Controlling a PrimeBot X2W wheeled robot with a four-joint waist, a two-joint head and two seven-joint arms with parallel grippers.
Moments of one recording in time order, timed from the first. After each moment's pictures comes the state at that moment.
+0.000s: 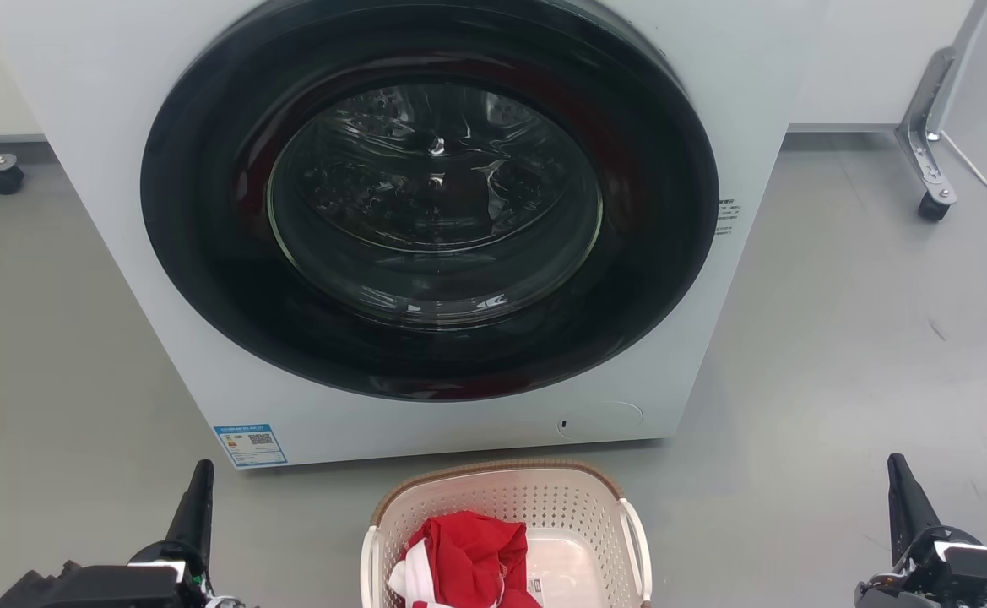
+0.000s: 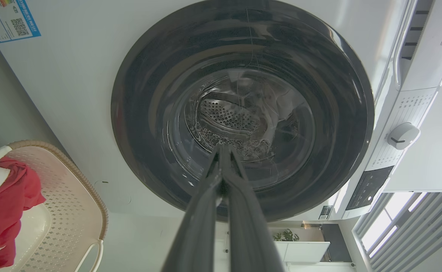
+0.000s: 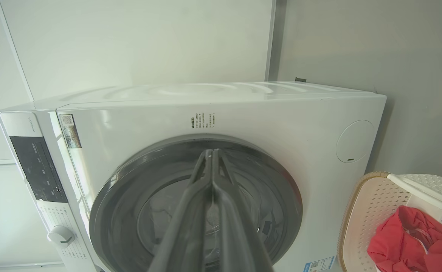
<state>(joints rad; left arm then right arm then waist) -0.08 0.04 0.09 0.30 -1.60 -0.12 0.11 -0.09 -0.04 -0.13 0.30 1.60 0.12 0.11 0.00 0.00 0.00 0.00</state>
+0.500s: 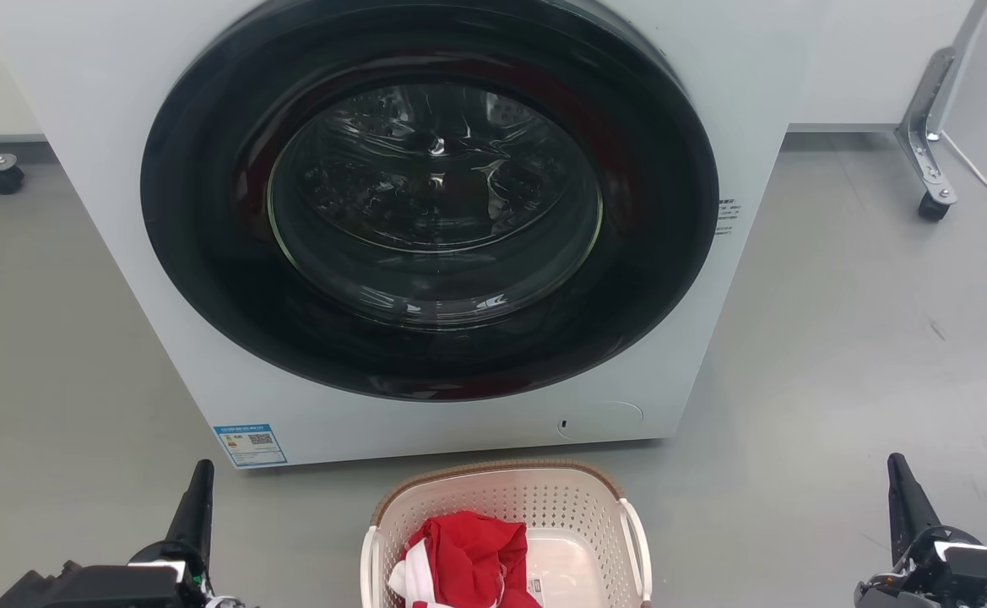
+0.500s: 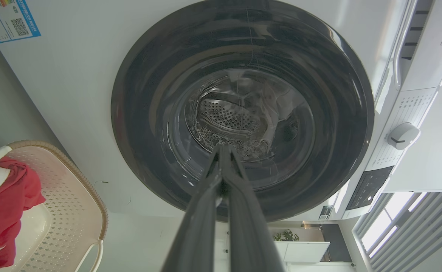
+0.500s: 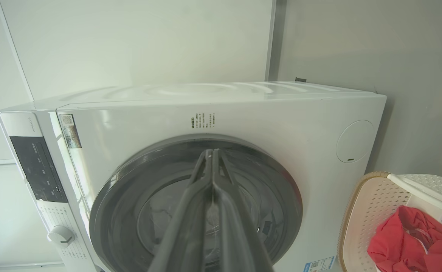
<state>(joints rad) -0.08 0.04 0.09 0.30 -1.60 -0.12 0.11 -0.09 -0.04 -0.13 0.30 1.60 0.12 0.11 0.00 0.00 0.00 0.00</state>
